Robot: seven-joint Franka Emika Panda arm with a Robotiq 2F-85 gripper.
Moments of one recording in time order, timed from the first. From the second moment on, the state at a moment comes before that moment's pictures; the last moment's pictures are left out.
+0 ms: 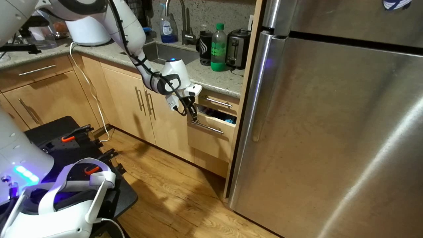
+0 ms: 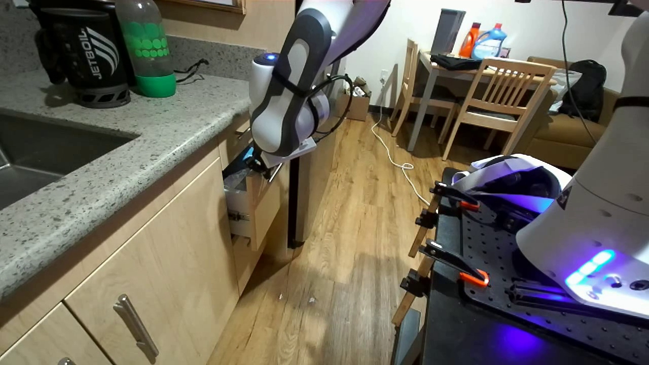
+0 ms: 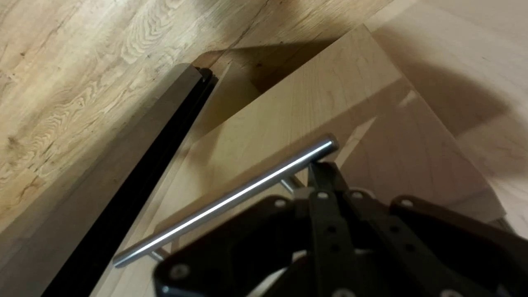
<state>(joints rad) 0.21 0.97 -0.31 -1.82 0.17 2.96 0.32</state>
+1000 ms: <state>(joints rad) 0.26 1.03 -0.38 -1.74 0.17 3.00 0.39</state>
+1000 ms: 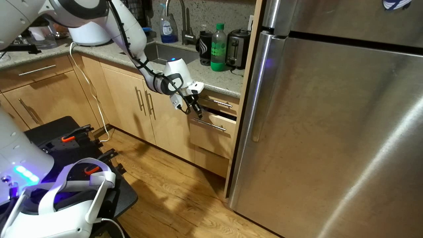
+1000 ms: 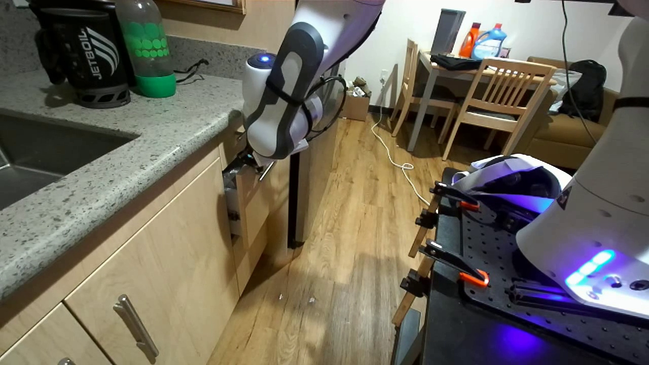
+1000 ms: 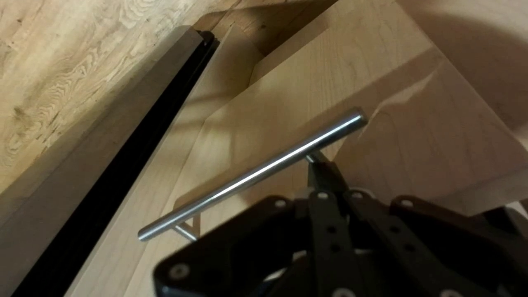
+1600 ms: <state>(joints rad) 0.29 1.06 -0.41 -1.72 0.17 3.02 0.40</state>
